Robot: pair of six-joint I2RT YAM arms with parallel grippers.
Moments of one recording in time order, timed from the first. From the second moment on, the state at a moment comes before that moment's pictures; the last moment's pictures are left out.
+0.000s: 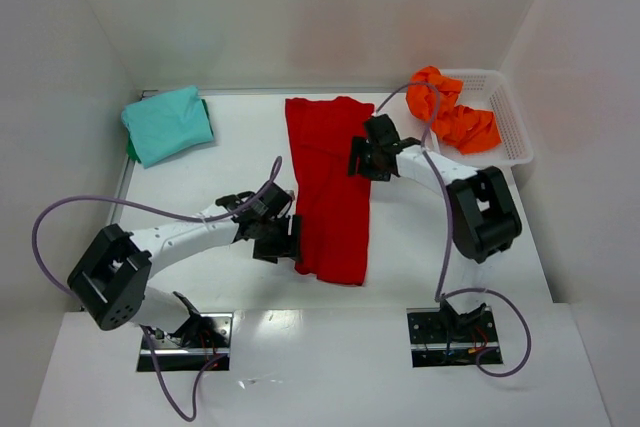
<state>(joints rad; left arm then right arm) -0.71 1.43 0.85 -0.60 0.18 -0.69 0.41 1.87 1.26 -0.35 0.04 0.50</state>
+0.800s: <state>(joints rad) -0.73 1.39 0.76 -0.52 0.19 -0.79 0.61 1.64 0.92 -0.31 -0.08 0.64</state>
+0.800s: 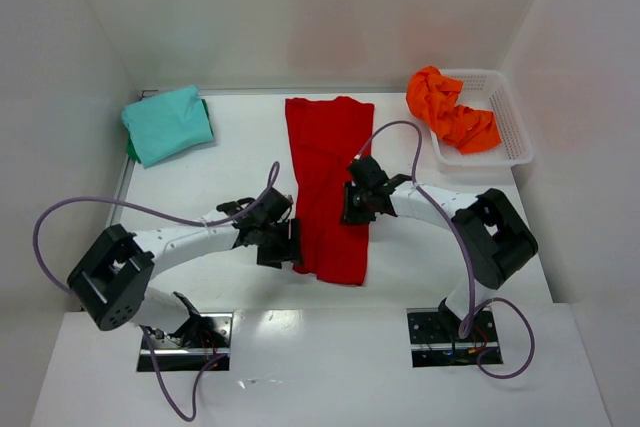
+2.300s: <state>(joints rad) -0.82 1.36 0.79 -0.70 0.29 -0.82 0.61 1.64 0.90 -0.28 -0.07 0.66</state>
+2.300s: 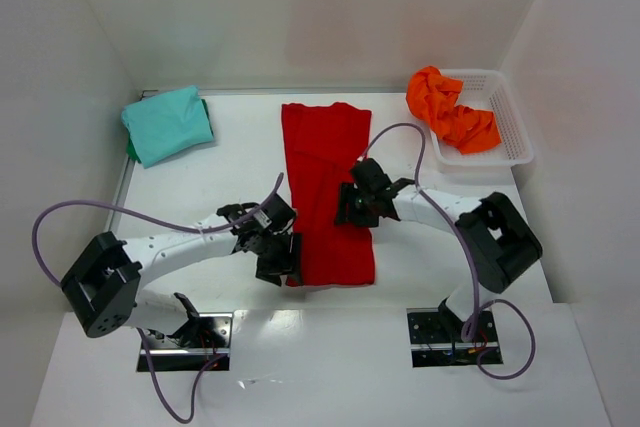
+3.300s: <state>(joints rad) -0.74 1.60 1.07 -0.57 -0.04 -0.70 0.69 1.11 0.44 -0.43 -0.14 1.00</state>
